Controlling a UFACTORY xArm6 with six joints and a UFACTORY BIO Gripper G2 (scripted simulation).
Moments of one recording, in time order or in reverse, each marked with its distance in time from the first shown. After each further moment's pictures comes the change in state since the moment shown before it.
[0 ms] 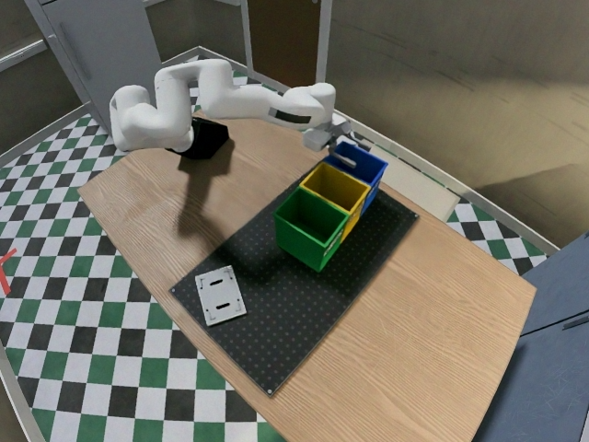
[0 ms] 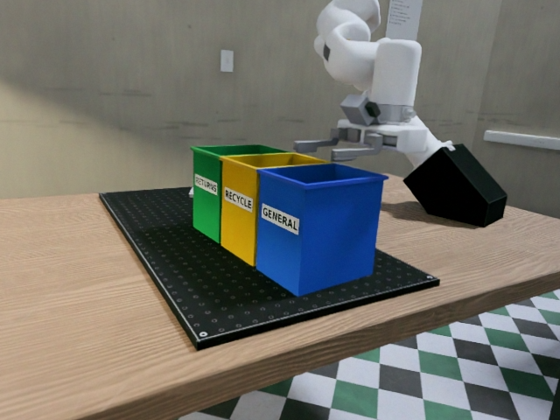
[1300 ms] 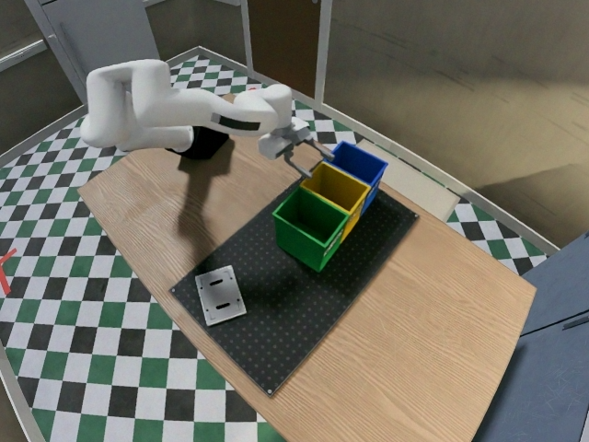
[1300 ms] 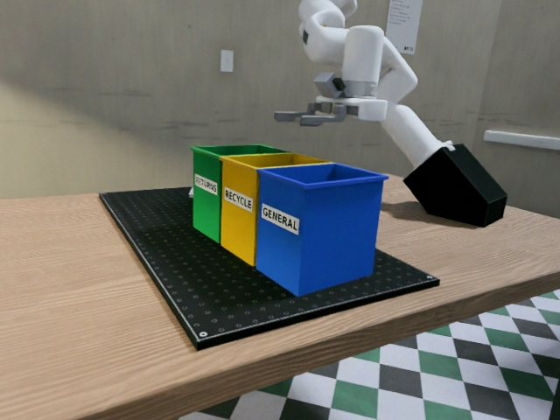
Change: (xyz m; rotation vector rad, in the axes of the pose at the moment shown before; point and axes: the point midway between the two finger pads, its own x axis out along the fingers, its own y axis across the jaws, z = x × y) arm -0.055 -0.153 0.039 -0.001 0.000 -0.067
